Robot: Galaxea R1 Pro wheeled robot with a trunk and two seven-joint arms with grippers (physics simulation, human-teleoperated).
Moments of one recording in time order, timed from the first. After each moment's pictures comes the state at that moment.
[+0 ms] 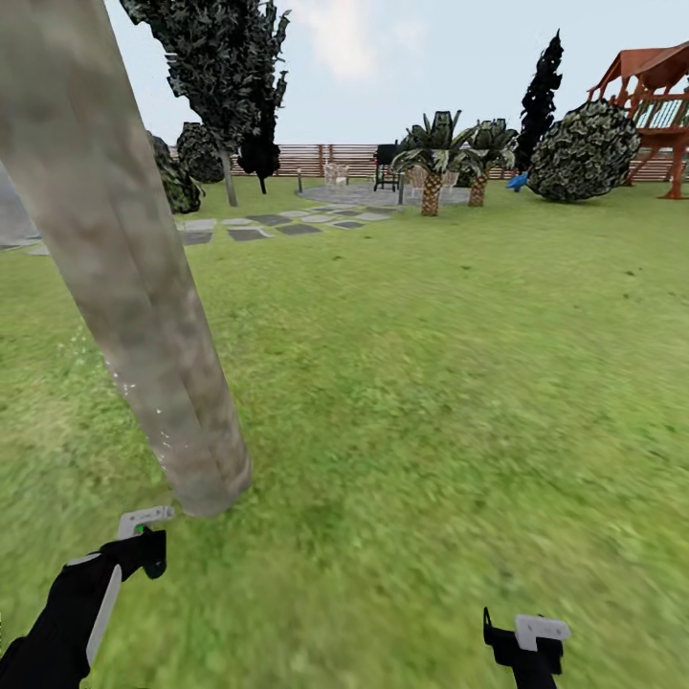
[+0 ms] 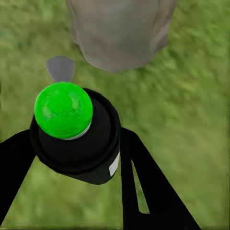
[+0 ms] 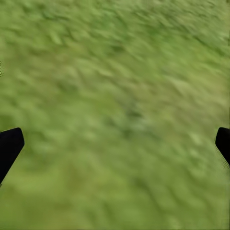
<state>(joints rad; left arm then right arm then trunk) -0.38 0.11 0.36 -1.09 -0.09 0.55 -0.14 -0.41 -0.04 -0.48 -0.16 0.49 -0.60 -0.20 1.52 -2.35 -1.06</state>
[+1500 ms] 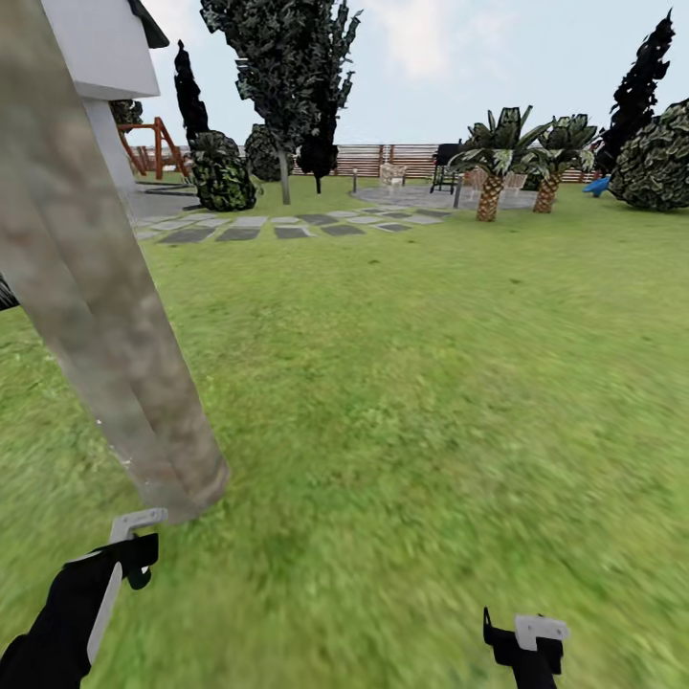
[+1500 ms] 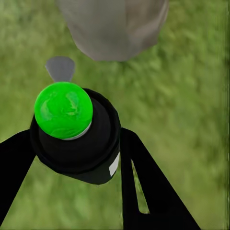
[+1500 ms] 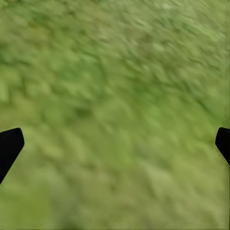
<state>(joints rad) -0.38 0.11 0.36 -1.10 -0.09 0.60 -0.04 -0.41 -0.04 -0.48 -0.16 0.49 -0.60 -0.20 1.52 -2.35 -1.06</state>
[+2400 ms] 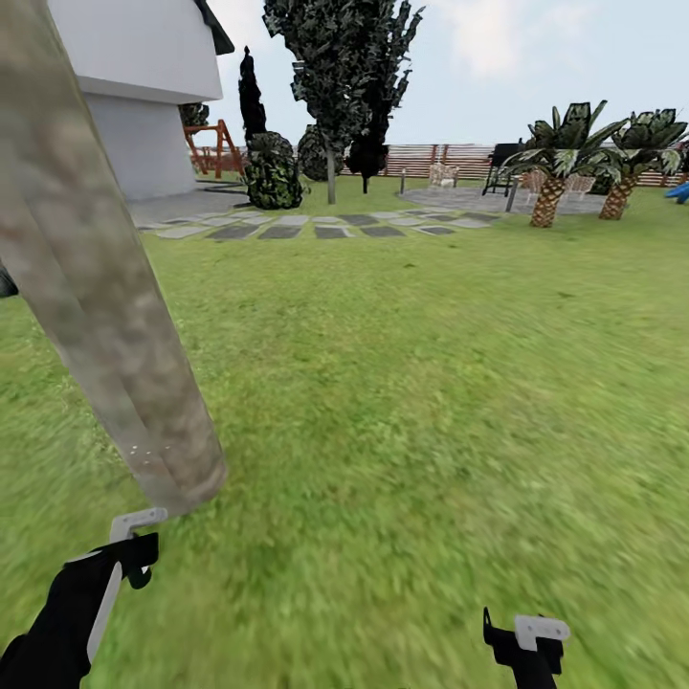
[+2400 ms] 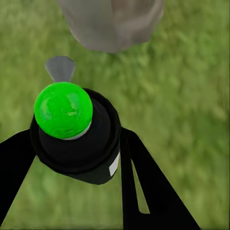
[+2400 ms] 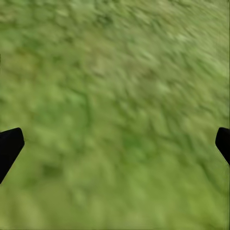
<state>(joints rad) -0.38 0.11 0.36 -1.10 -0.09 0.60 -0.04 -0.41 -0.04 -0.48 -0.16 0.49 -0.60 -0.20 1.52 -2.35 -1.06</state>
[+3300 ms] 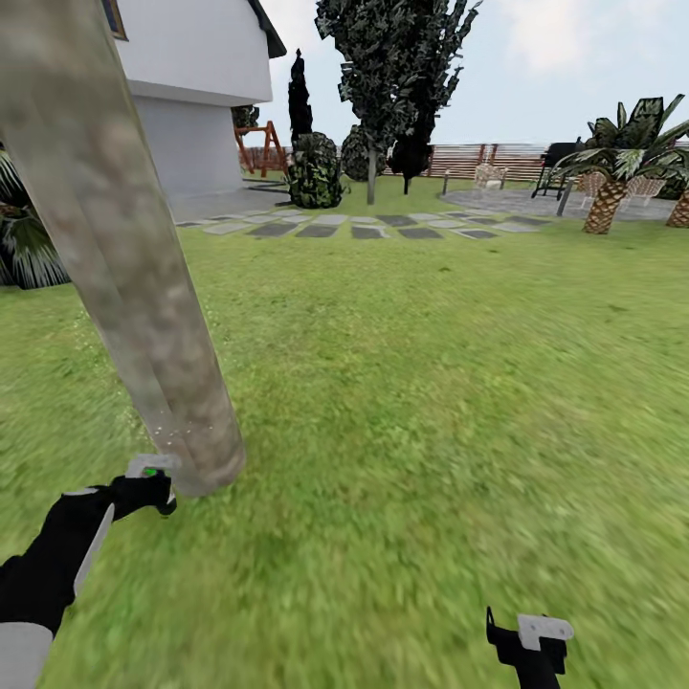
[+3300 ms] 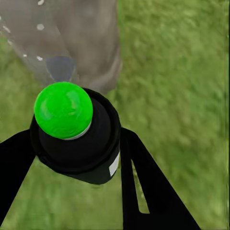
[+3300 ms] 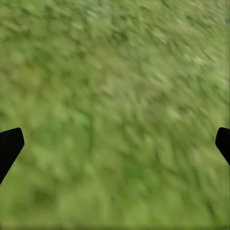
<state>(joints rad) -0.54 0.28 0.16 -1.09 -0.07 0.61 -0.32 -0.41 -0.05 -0.48 -0.16 0.49 -0.60 -0.20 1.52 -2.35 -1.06</state>
